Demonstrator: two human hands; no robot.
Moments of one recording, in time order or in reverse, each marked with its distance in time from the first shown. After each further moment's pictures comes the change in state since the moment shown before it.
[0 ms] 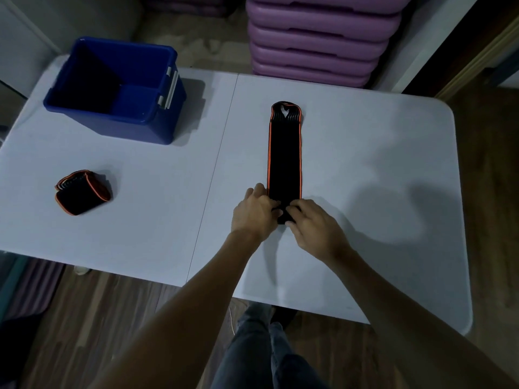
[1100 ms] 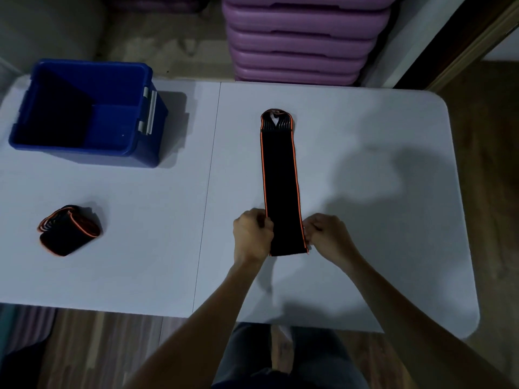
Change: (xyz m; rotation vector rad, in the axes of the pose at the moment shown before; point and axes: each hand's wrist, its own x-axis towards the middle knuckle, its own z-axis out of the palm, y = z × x) left_hand 0.016 -0.015 0.017 -0.567 0.137 -0.261; right_hand 0.022 0.005 -0.021 0.623 -0.162 0.756
